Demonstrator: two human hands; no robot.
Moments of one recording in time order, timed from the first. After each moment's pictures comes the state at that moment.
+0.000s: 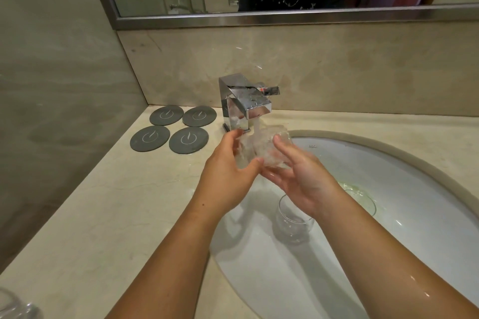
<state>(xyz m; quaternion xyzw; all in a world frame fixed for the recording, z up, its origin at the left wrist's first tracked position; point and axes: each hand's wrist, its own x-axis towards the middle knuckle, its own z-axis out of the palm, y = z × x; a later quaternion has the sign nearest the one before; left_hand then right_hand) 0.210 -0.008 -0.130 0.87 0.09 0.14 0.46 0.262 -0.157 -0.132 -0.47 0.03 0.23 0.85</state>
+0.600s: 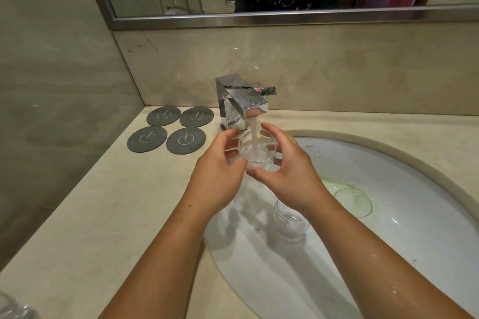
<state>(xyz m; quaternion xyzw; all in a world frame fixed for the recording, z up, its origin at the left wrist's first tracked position) 0.203 -0.003 -0.116 0.85 0.10 0.11 0.50 0.257 -0.158 -0.143 -0.82 -0.21 -0.02 0.53</state>
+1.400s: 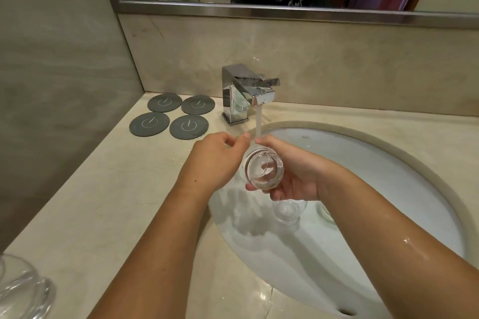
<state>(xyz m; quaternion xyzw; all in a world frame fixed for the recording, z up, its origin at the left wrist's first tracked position) 0.191 0.012 -0.106 0.89 0.14 0.06 0.42 0.248 -0.158 -0.111 -0.68 0.00 0.44 0.58</state>
